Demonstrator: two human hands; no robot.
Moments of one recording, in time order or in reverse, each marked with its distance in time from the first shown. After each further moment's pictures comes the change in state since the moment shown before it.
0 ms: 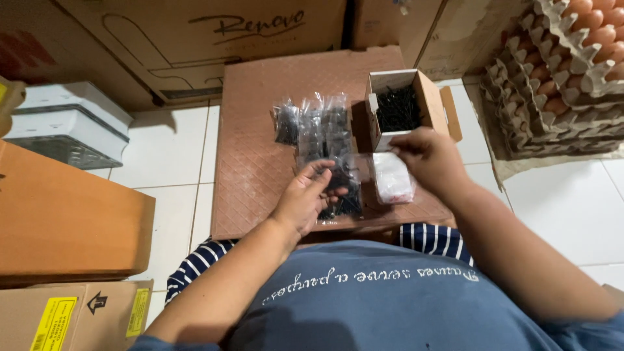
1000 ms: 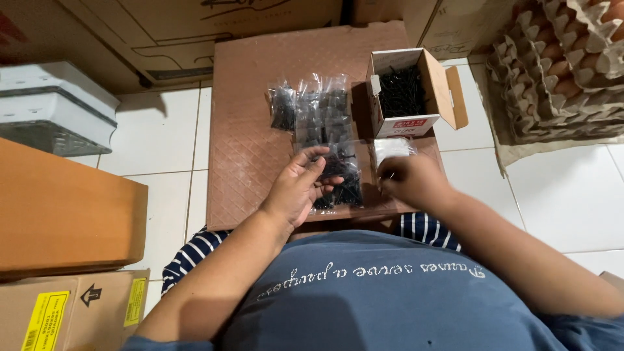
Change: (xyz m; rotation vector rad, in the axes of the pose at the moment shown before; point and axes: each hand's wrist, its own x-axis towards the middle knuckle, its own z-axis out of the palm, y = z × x) left_hand 0.006 0.004 -0.008 -0.013 -0.014 0.013; right_hand -0.030 0.001 0.029 -0.249 -0.386 0.127
